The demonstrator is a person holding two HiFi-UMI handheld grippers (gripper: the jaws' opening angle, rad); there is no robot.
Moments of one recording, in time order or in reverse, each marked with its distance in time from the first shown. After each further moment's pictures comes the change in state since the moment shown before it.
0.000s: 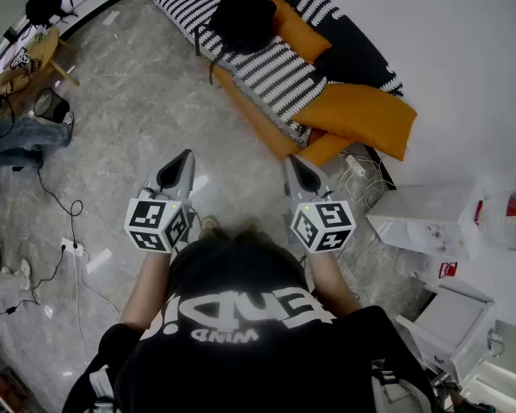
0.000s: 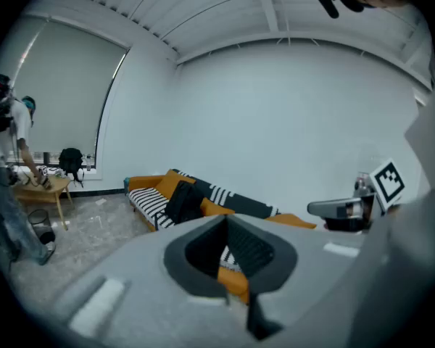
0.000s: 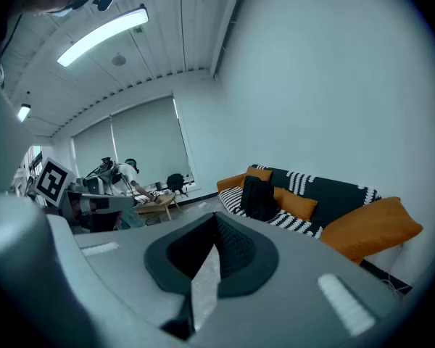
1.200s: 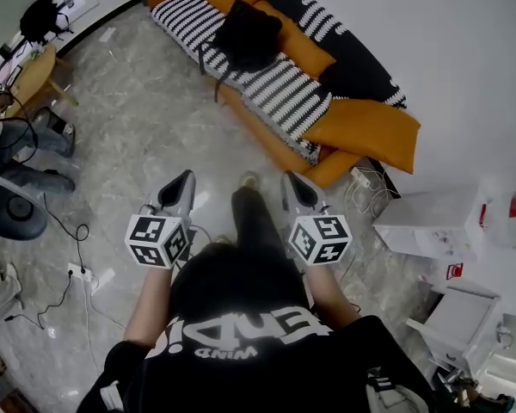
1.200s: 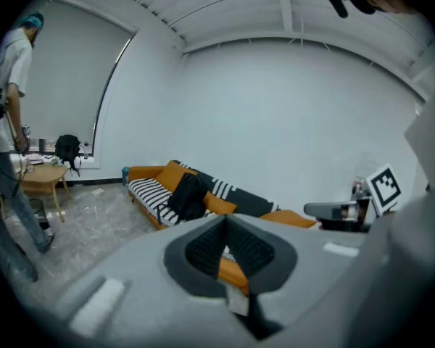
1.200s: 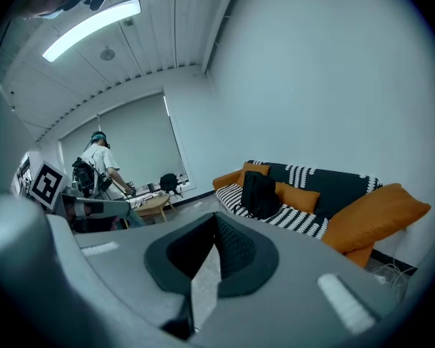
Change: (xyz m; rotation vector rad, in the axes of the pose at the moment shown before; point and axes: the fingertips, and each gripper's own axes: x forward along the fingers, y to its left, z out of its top) left arm -0.006 0.103 -0.001 -0.052 0.061 -0.057; right arm 0.079 0.060 -0.008 0.063 0.015 -0.068
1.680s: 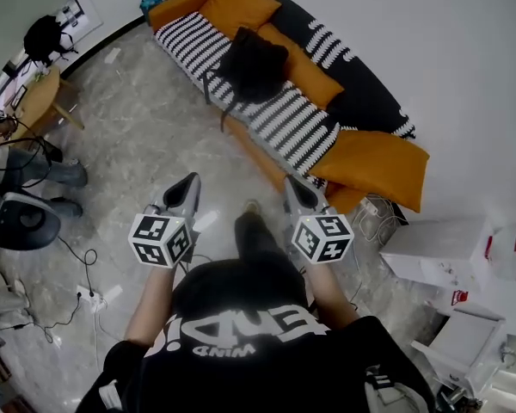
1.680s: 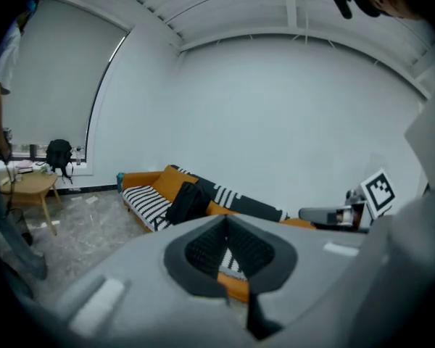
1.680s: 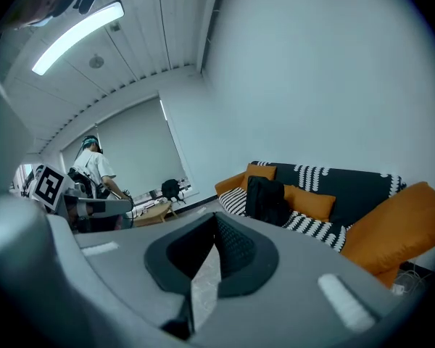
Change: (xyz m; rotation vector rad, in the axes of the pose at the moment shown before) left arm 0.114 0.052 0.076 0.017 -0.010 -0.008; right arm 0.120 -0.054 0.068 0.048 -0.008 0.057
